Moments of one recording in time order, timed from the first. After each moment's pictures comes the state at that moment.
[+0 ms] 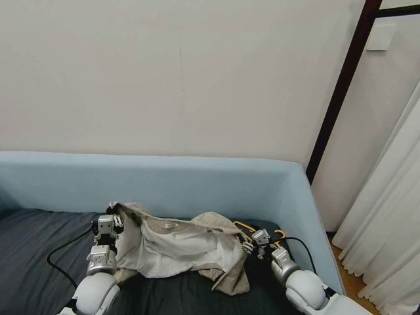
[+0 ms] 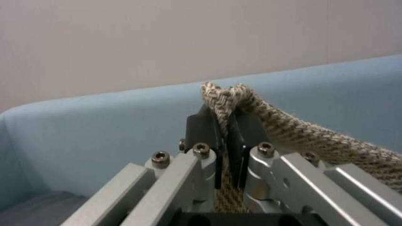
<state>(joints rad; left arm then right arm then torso) 1.15 -1.02 -0.34 -1.70 -0.28 -0.12 -0.50 -0.79 0.88 -0.21 1.52 0.44 -0.19 0.21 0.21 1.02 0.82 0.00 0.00</state>
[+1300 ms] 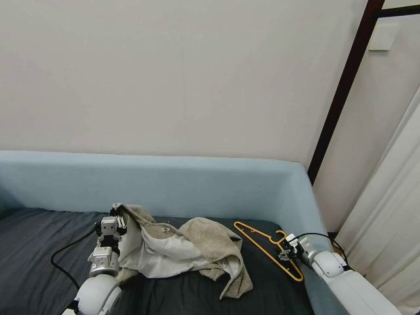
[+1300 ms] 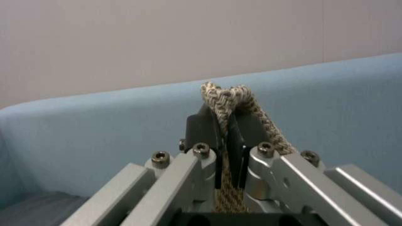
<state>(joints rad) 1.14 -1.01 -0.32 -1.69 -0.28 -0.12 -0.49 -0.58 1.08 0.00 0.82 0.17 -0.26 -0.25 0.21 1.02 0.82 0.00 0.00</state>
